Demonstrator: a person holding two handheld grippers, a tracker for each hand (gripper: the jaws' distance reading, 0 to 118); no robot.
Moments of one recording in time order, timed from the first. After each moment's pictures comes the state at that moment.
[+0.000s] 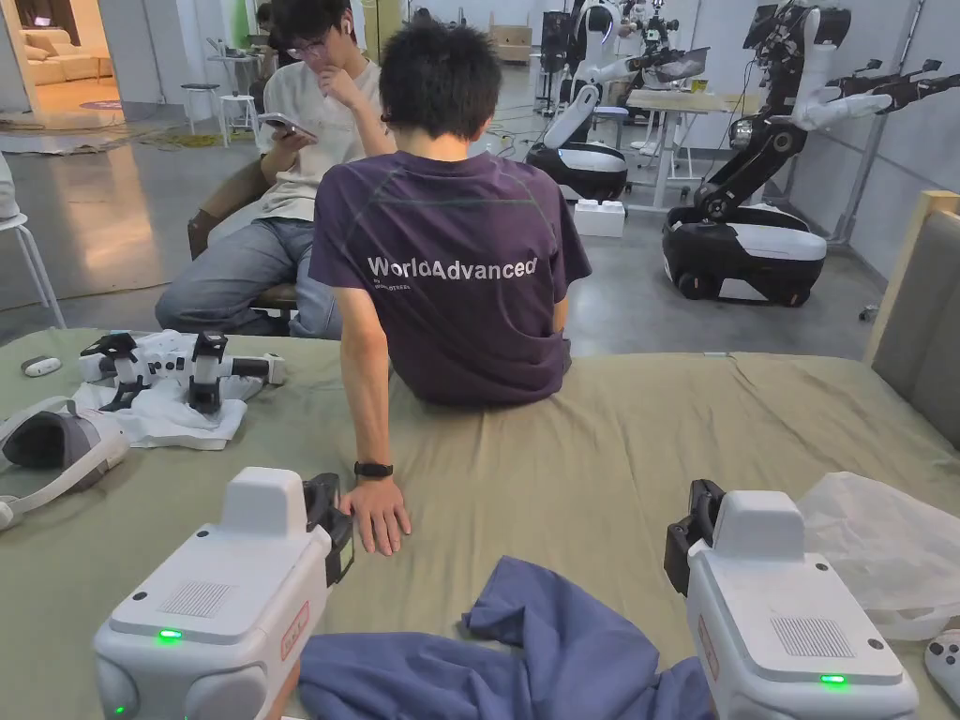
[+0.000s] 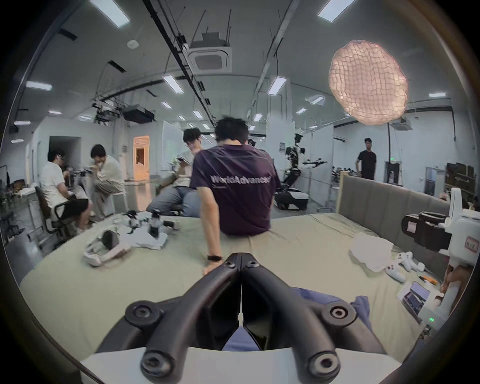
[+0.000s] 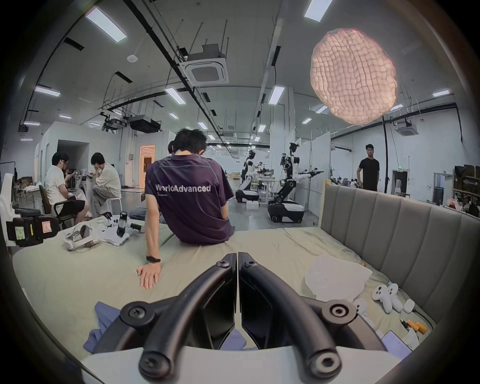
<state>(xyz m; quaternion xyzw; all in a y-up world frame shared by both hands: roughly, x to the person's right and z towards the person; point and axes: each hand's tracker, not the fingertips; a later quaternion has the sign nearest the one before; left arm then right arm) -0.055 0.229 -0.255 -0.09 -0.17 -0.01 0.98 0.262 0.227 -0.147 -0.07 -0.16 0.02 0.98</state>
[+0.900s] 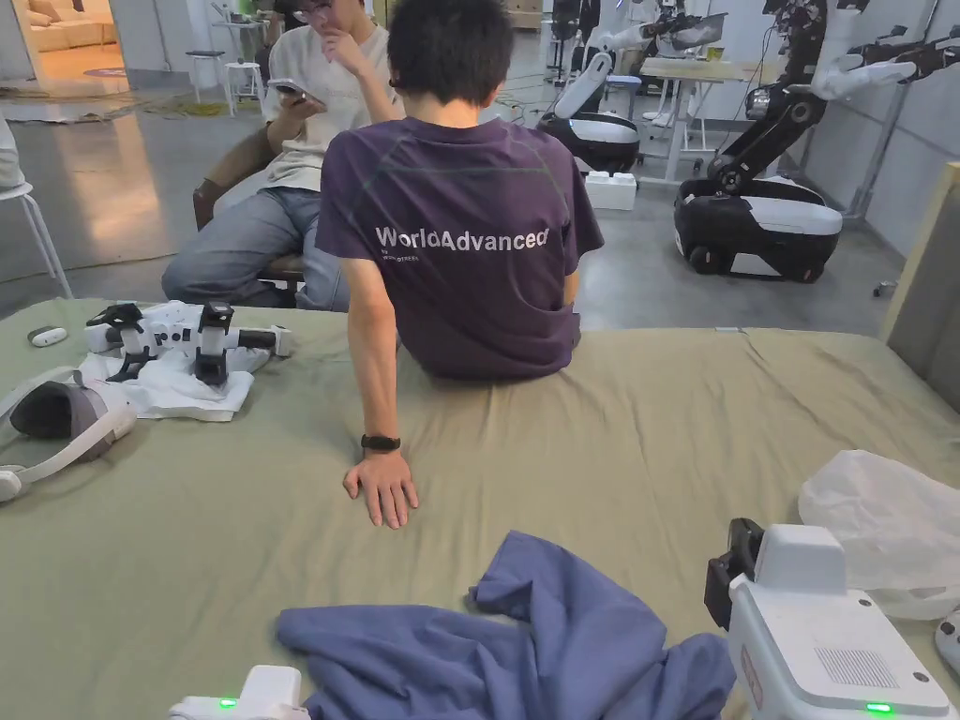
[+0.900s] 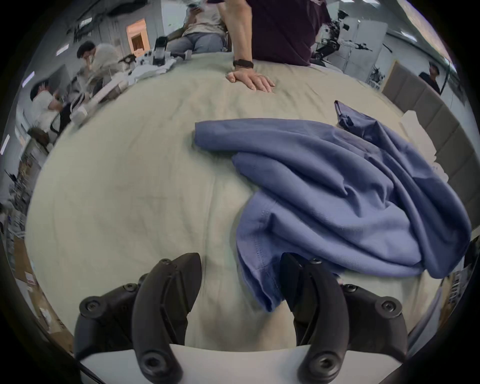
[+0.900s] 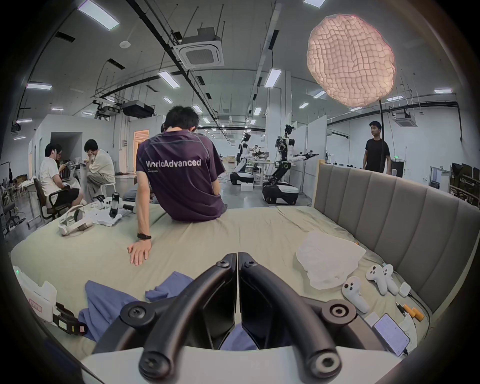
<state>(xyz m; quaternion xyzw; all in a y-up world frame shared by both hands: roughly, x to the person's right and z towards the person) -0.066 0.025 -0.288 -0.51 -0.11 -0.08 0.85 0.289 0.185 -0.132 -0.13 -0.18 0.01 0.97</state>
